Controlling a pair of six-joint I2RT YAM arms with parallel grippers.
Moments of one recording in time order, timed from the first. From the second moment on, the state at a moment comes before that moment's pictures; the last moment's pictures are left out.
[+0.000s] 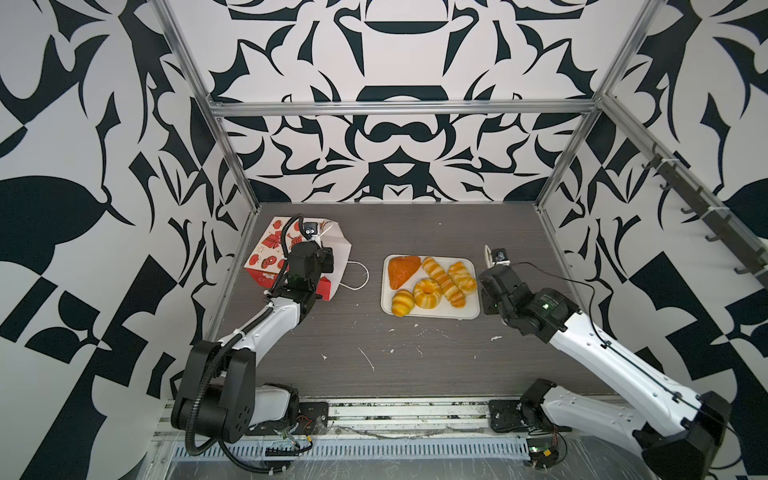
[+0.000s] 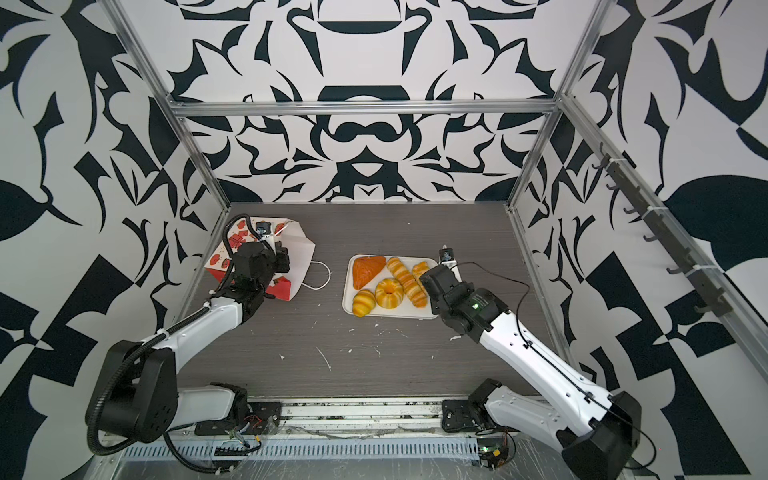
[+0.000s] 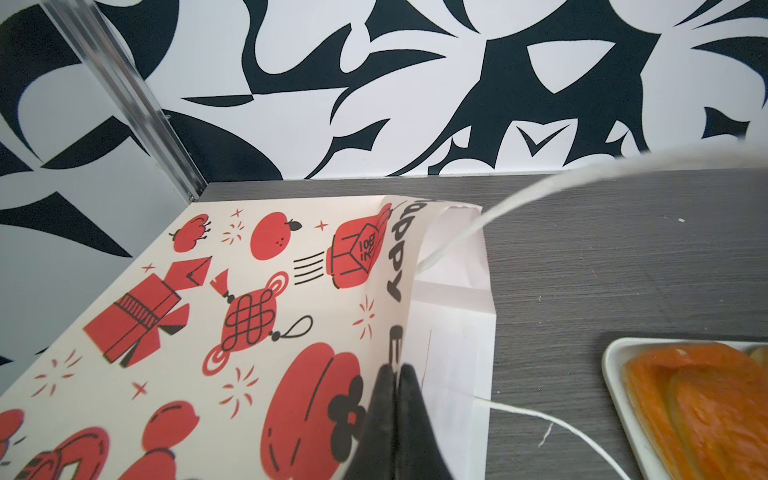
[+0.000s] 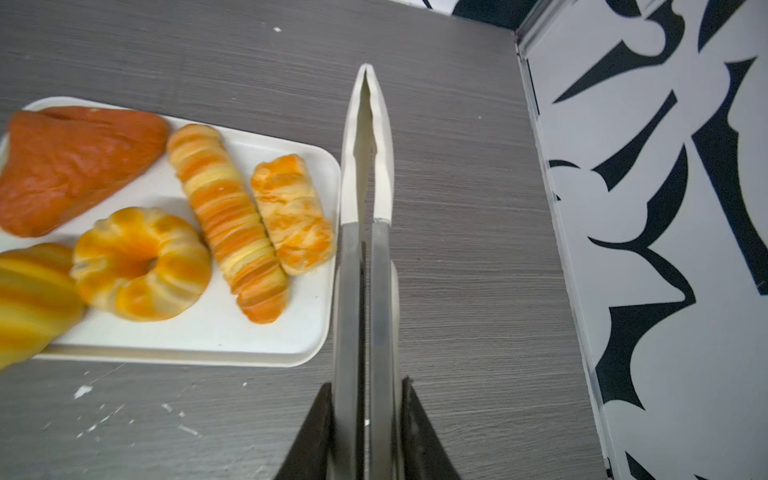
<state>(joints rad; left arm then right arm) -0.25 1.30 0.69 0.28 -0.19 -0.06 0.57 1.04 0.93 -0.88 0.52 0.41</state>
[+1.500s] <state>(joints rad) -0.29 1.01 0.96 -0.12 0.11 -0.67 0.08 1.32 0.73 -0.47 0.25 0.39</state>
